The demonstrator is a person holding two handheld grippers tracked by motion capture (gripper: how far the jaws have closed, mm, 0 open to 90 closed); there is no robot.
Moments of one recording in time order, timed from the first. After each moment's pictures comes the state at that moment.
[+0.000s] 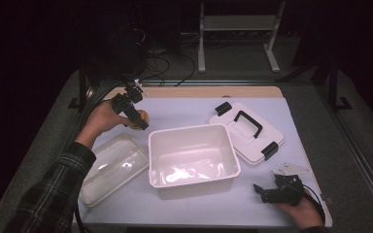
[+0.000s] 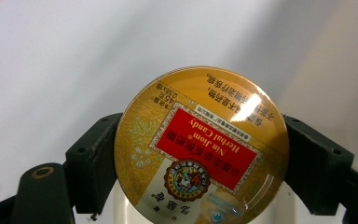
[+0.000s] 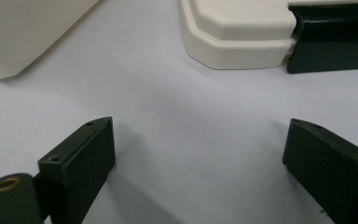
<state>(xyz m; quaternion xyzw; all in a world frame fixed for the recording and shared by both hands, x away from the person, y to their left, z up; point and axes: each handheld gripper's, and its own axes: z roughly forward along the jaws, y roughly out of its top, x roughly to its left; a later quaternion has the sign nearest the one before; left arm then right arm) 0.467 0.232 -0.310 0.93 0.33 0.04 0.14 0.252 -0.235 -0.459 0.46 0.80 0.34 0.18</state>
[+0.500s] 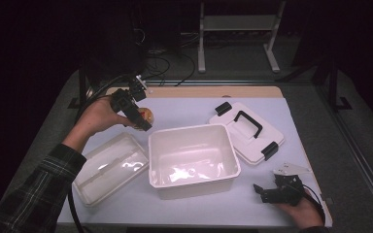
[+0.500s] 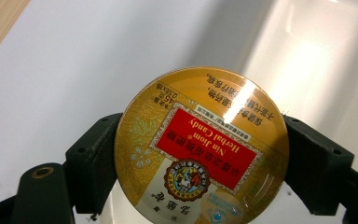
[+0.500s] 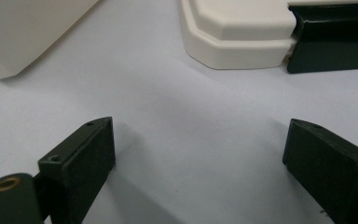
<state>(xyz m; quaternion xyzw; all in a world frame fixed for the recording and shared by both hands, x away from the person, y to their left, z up) 0.425 0.208 -0.262 0.95 0.26 0.04 0.16 0.252 -0.235 -0.459 0.46 0.80 0.34 0.18</state>
